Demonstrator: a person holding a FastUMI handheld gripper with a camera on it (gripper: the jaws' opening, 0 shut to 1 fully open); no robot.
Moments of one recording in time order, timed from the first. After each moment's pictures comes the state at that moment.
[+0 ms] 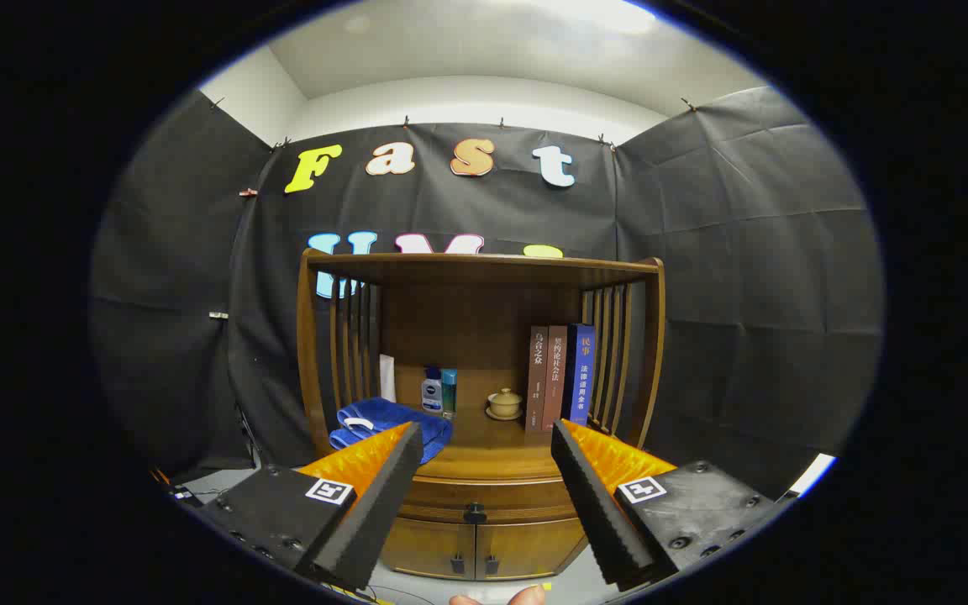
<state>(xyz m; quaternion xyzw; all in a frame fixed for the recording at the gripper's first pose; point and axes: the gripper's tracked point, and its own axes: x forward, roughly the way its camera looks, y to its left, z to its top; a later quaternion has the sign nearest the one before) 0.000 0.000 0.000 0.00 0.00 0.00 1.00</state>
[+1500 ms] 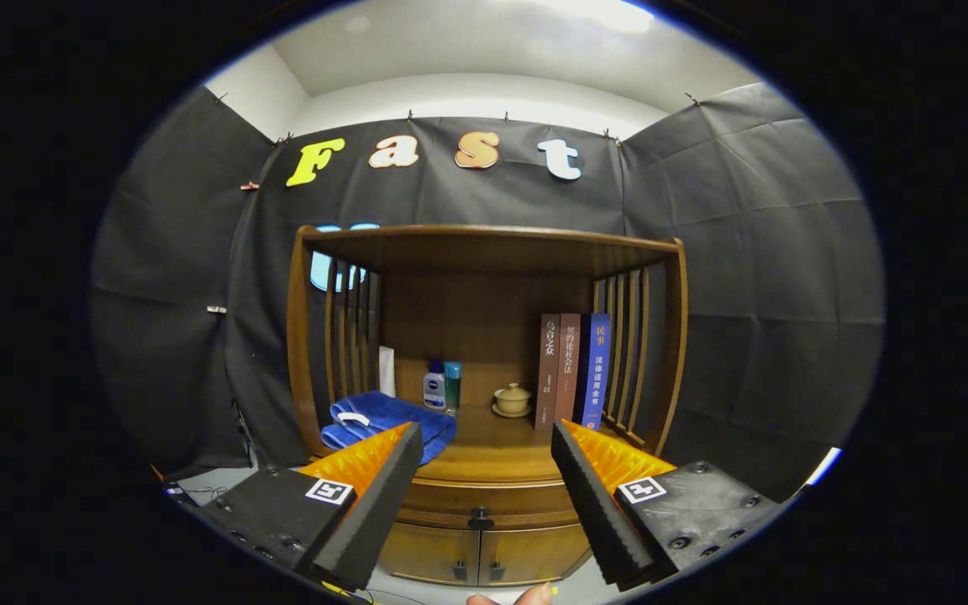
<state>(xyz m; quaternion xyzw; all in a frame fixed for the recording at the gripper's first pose) 0.050 0.012 -0.048 0.00 0.00 0.01 1.00</state>
